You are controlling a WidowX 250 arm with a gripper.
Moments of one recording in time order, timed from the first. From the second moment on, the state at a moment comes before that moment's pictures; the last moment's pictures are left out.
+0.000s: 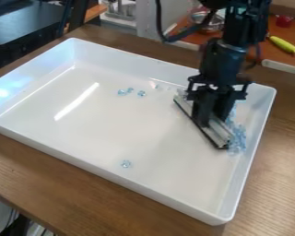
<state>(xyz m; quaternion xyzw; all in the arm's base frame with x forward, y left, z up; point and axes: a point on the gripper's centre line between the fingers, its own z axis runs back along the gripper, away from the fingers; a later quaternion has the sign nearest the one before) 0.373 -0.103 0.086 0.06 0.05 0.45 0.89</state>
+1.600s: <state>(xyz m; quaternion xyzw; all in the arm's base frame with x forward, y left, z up) 0.257 0.016 0.090 0.08 0.03 0.45 0.89</state>
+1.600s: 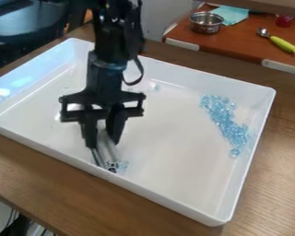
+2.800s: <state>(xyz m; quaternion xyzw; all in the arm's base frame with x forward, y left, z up) 0.351 -0.070 0.085 0.07 0.06 0.48 0.87</state>
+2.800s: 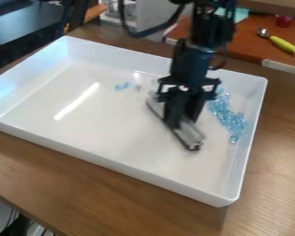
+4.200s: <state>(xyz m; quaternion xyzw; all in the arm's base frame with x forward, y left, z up) 0.323 0.097 0.135 0.02 -0.02 0.42 0.91</state>
